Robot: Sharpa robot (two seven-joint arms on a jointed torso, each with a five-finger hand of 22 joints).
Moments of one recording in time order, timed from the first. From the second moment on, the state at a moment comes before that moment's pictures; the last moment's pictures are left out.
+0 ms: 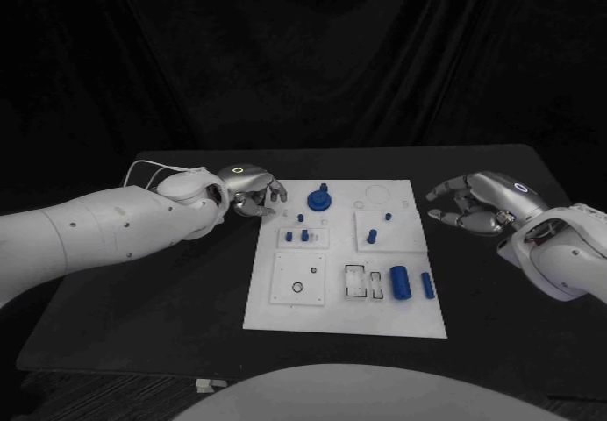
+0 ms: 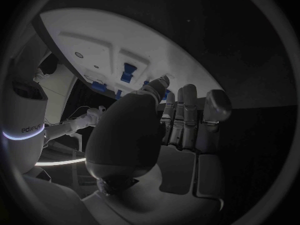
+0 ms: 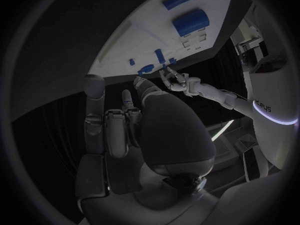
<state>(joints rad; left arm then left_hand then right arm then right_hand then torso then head) 1.22 -0.72 -0.22 1.17 -1.53 -0.30 0.19 1.48 -0.13 0.29 0.14 0.17 0.80 0.02 0.11 0.47 0.79 0.07 0.41 0.56 0.95 0.01 1.08 0.65 0.11 1.17 0.13 1.10 1.31 1.24 -1.10 -0.25 1.64 -1.42 -0.59 0.02 1.43 -0.08 0.19 0.20 0.33 0.85 0.12 0.24 0.21 1.41 0.02 1.35 1.31 1.47 -0.06 1.48 1.31 0.16 1.38 0.05 0.56 1.26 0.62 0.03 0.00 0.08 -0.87</state>
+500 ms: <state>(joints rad) 1.27 -0.85 -0.22 1.23 -0.80 -0.14 0.44 1.44 -0.07 0.05 0.24 0.19 0.63 0.11 0.32 0.50 0.23 0.14 0.69 0.67 0.18 0.11 0.82 0.58 0.13 0.28 0.20 0.28 1.18 1.41 -1.03 -0.25 1.64 -1.51 -0.44 -0.09 1.45 -0.18 0.33 0.16 0.55 0.84 0.12 0.27 0.27 0.72 0.09 0.48 0.74 1.38 -0.01 1.16 1.18 0.17 1.20 0.08 0.26 1.23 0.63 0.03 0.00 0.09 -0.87</state>
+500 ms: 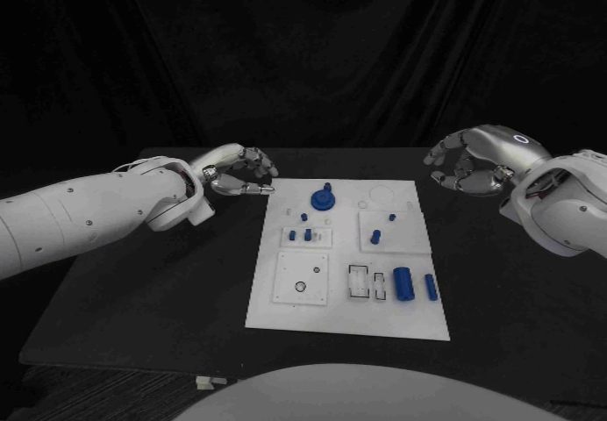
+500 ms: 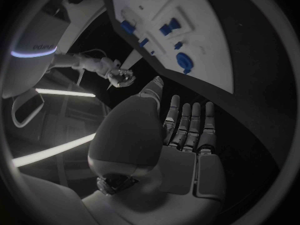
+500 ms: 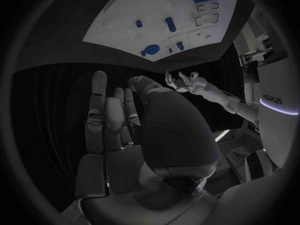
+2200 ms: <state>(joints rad) 1.21 -0.87 -0.22 1.33 -0.27 -0.01 0.68 1.52 0.10 -0.12 0.24 0.31 0.48 0.07 0.51 0.32 0.16 0.18 0.82 0.41 0.29 0.16 0.67 0.41 0.16 0.40 0.27 0.17 1.09 1.26 -0.87 -0.25 1.46 -1.73 -0.25 -0.08 1.43 -0.17 0.30 0.11 0.37 0.95 0.12 0.11 0.20 0.96 0.08 0.31 0.34 1.43 -0.01 1.24 1.20 0.17 1.28 0.09 0.20 1.26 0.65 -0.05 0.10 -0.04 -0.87</state>
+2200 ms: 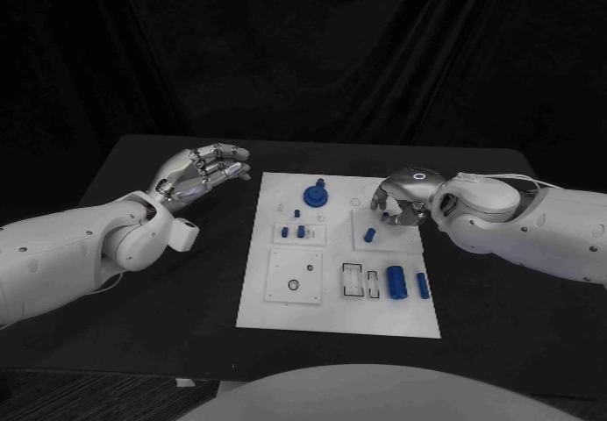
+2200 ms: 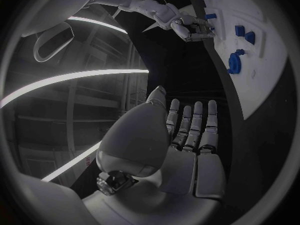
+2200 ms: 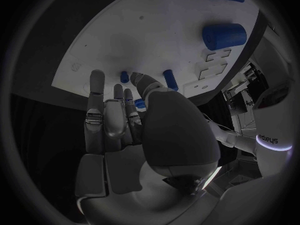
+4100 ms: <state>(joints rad) 1.20 -0.86 -0.22 1.32 -0.26 0.01 0.68 1.56 0.13 -0.12 0.23 0.35 0.50 0.12 0.51 0.28 0.16 0.17 0.83 0.38 0.33 0.18 0.68 0.40 0.16 0.43 0.28 0.19 1.09 1.25 -0.87 -0.25 1.44 -1.72 -0.28 -0.06 1.45 -0.13 0.31 0.05 0.40 1.11 0.11 0.19 0.36 1.14 0.04 0.31 0.29 1.44 -0.02 1.23 1.19 0.17 1.28 0.08 0.19 1.31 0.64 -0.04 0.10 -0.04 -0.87</state>
